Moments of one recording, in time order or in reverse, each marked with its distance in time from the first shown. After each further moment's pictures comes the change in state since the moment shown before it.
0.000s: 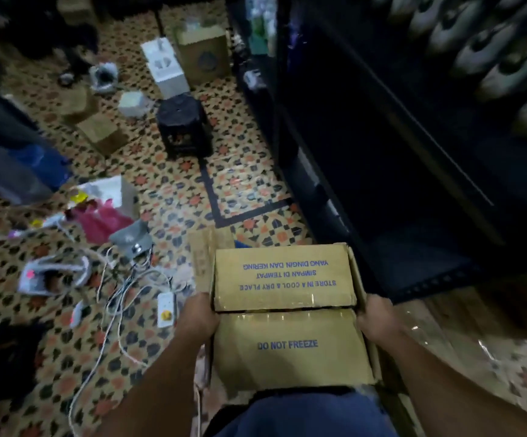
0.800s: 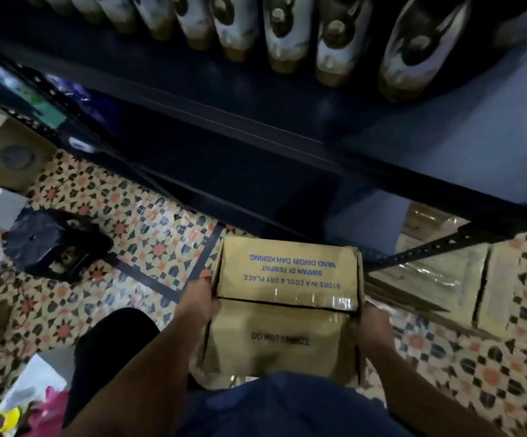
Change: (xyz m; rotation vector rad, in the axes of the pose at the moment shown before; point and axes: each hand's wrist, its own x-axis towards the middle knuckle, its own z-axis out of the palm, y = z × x) left_hand 0.249 0.206 -0.054 0.623 -0.231 0.495; right_hand 0.046 -0.036 0.049 0.829 0.139 0.671
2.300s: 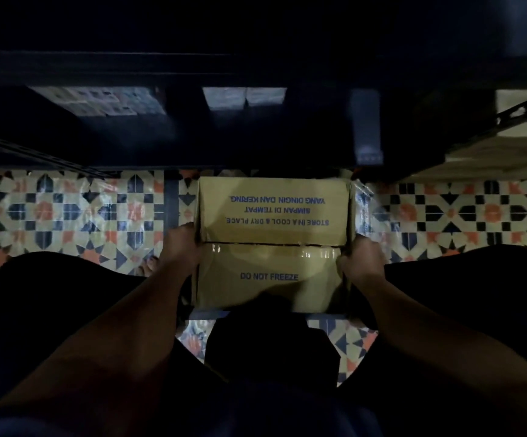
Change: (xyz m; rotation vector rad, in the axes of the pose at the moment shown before) left_hand 0.414 -0.157 0.180 0.117 -0.107 0.440; right_hand 0.210 -0.033 0.352 0.066 0.204 0.348
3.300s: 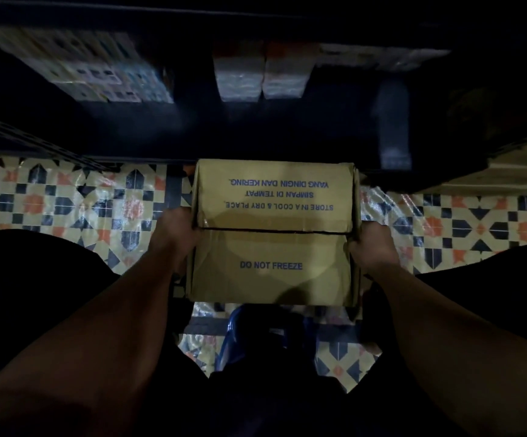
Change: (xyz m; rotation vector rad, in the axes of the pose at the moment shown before) left_hand 0.053 -0.022 0.005 0.134 0.071 0.075; right_hand 0.076 -0.010 0.031 -0.061 0.030 -0.225
